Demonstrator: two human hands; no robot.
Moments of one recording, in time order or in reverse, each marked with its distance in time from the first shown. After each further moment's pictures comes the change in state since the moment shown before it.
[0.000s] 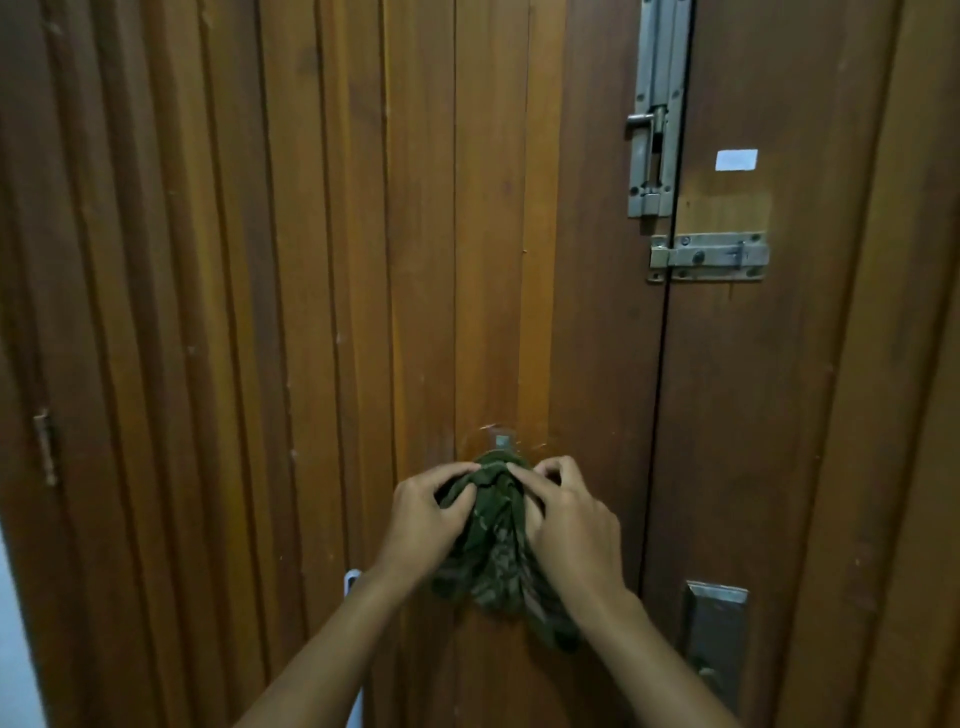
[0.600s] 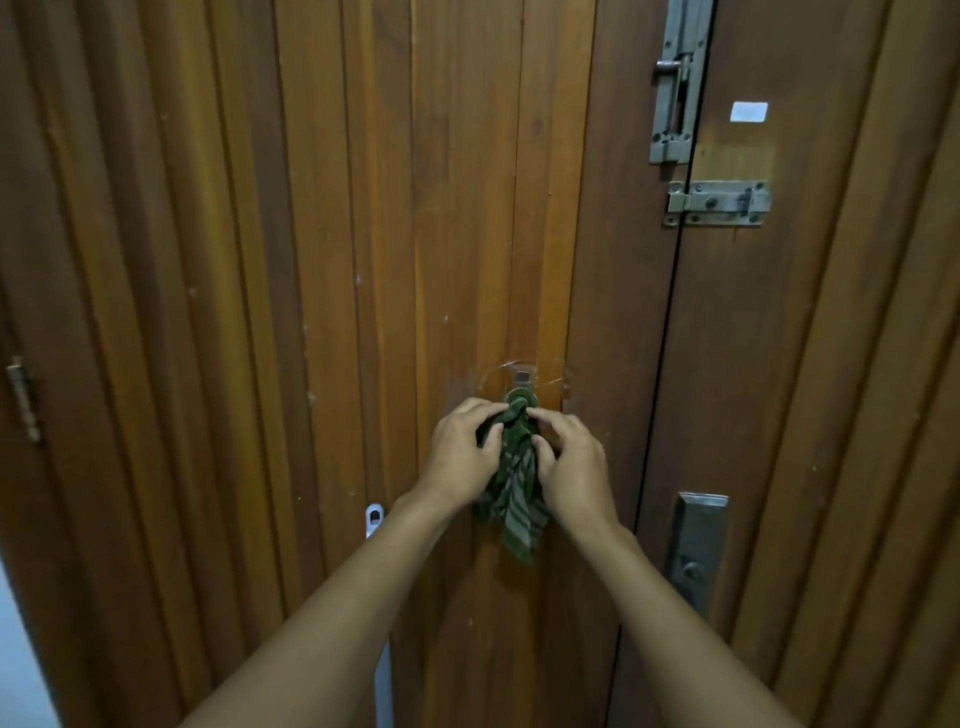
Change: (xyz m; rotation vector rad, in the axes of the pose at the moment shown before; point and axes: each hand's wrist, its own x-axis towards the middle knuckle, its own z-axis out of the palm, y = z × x) left_hand -0.008 0.002 -0.009 0.068 -0.142 0.125; right_hand -0.020 -0.028 0.022 0.317 0.116 0.200
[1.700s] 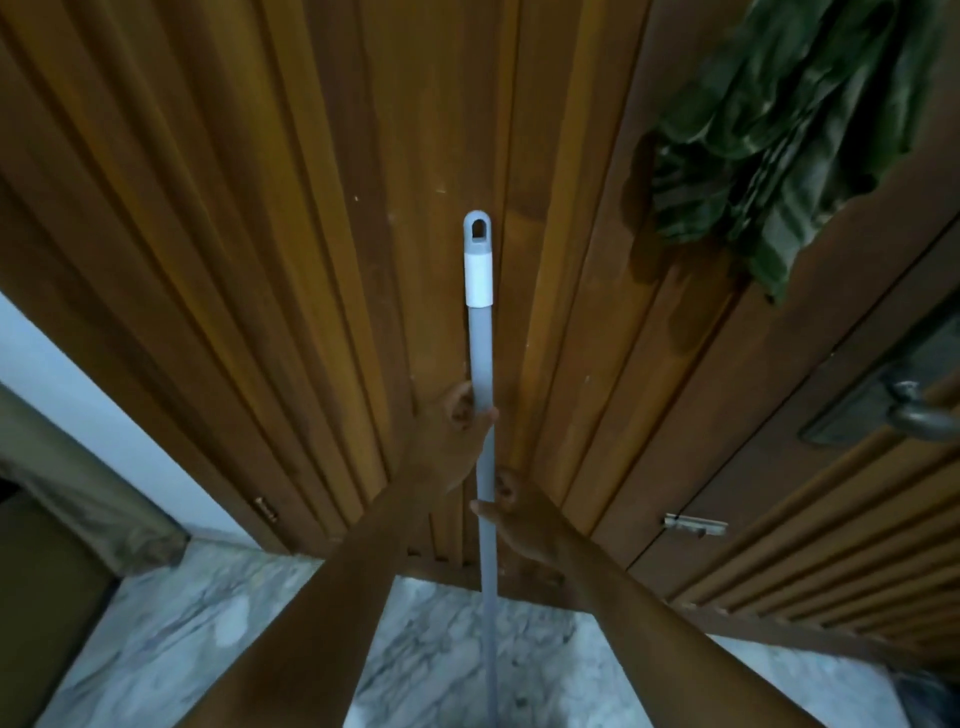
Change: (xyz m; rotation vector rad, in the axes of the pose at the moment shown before) left_hand -0.232 -0.233 0.042 -0.253 -0.271 -0.747; right_hand -0.265 0.132 0.246 0.092 -0.929 0.603
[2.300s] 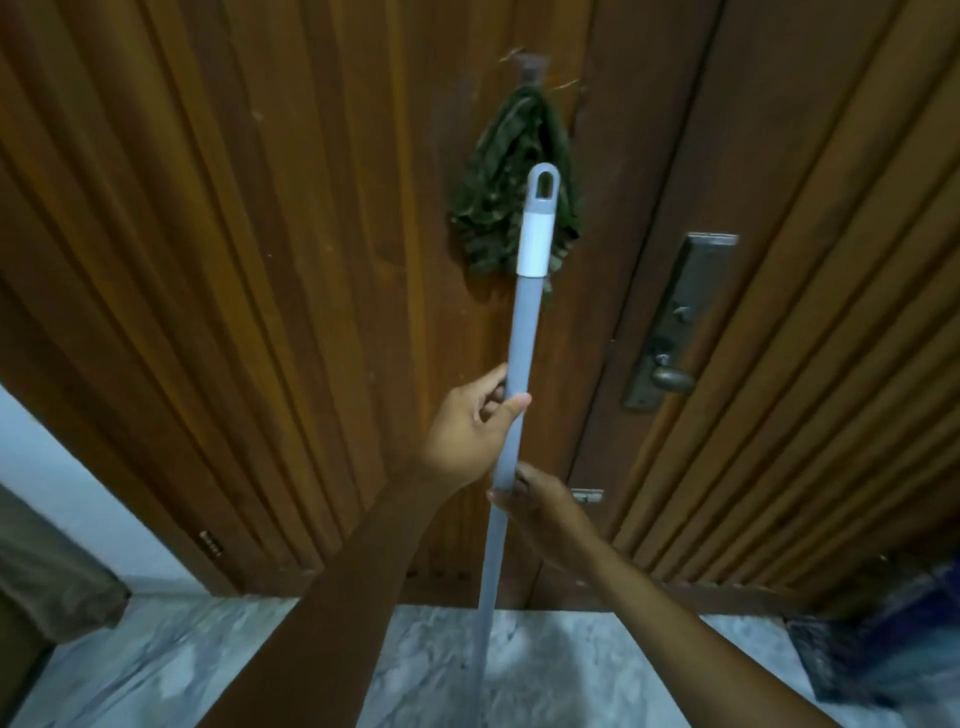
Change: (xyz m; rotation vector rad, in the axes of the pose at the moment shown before) left_hand -0.110 0.154 0.068 -0.093 -0.183 0.330; right_hand -0.172 0.013 -0.104 0.283 0.196 -0.219
